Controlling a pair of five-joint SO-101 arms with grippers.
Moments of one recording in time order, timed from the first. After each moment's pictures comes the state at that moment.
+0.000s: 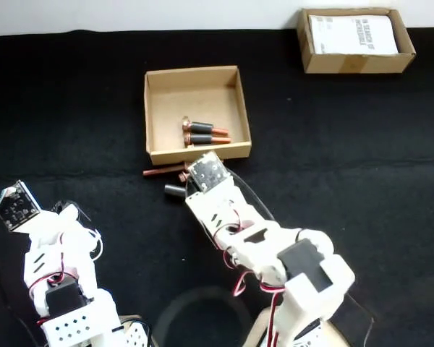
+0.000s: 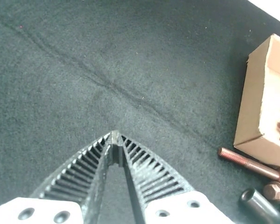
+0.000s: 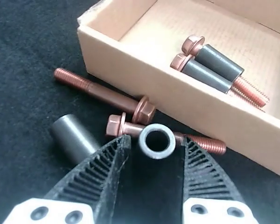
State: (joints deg) left arm -28.8 -103.1 96.3 45.3 19.7; right arm -37.1 11.2 61.8 -35.4 9.5
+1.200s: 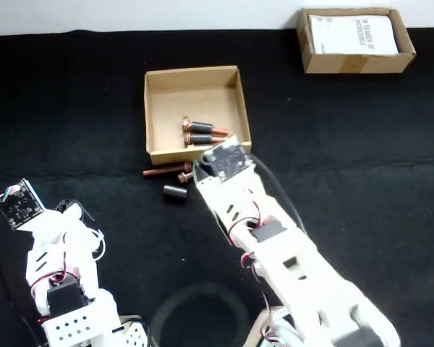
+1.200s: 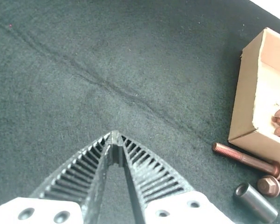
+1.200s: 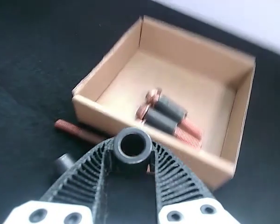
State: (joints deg) left arm -27.1 -103.1 96.3 45.8 19.6; right arm -34.2 -33.8 67.4 1.6 5.6
